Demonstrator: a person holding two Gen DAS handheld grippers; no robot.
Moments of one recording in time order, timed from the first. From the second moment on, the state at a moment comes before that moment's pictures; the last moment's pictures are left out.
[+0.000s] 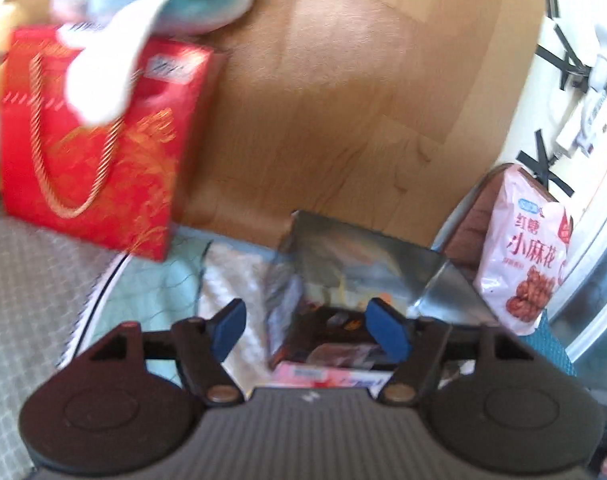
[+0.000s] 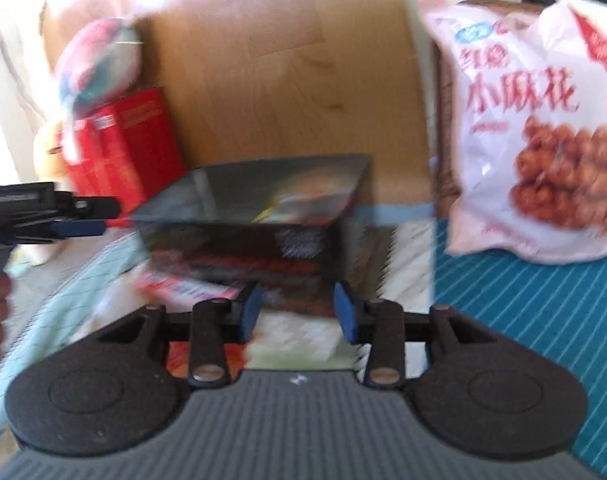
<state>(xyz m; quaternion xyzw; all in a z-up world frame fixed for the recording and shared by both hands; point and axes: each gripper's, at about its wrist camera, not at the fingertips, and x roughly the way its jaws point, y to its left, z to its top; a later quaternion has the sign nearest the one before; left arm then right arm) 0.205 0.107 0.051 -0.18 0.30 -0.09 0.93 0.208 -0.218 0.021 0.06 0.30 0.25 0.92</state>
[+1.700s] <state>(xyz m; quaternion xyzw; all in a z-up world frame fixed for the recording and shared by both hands) 0.213 0.080 0.097 -0.10 0.28 -0.17 0.94 0.195 -0.162 0.061 0.01 0.23 0.30 0.93</state>
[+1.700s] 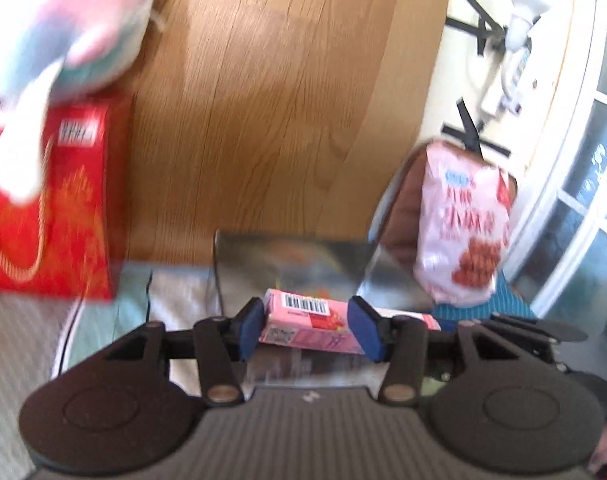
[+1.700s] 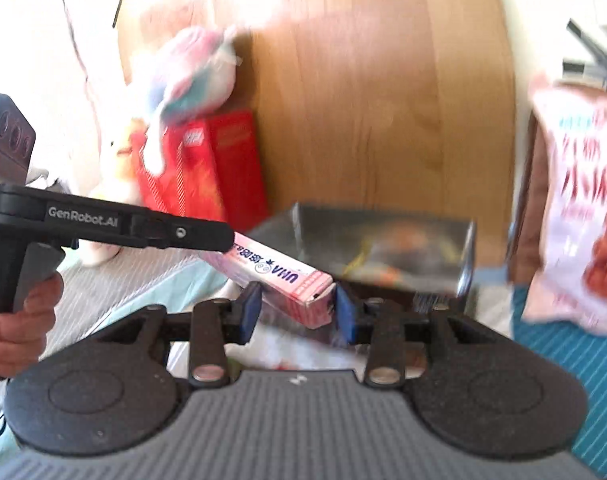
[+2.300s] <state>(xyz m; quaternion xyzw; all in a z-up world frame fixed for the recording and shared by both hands) 0.198 0.086 0.081 -0.14 0.29 -0.16 0.93 0.197 -0.185 0.049 0.05 0.26 0.31 0.91</state>
